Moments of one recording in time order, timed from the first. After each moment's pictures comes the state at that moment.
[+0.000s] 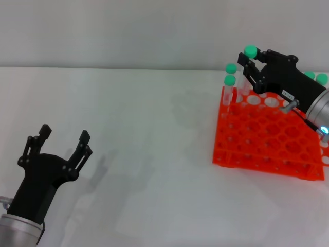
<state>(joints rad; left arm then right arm) -0.18 -2.09 2.59 0.33 -0.94 1.40 -0.07 0.64 2.03 -1.62 -0.36 -0.35 -0.99 0.58</state>
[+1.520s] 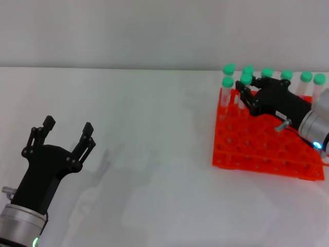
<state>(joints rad) -0.21 -2.09 2.58 0.33 -0.94 1.40 -0.07 0.64 2.03 -1.74 -0.33 -0.30 -0.83 0.57</state>
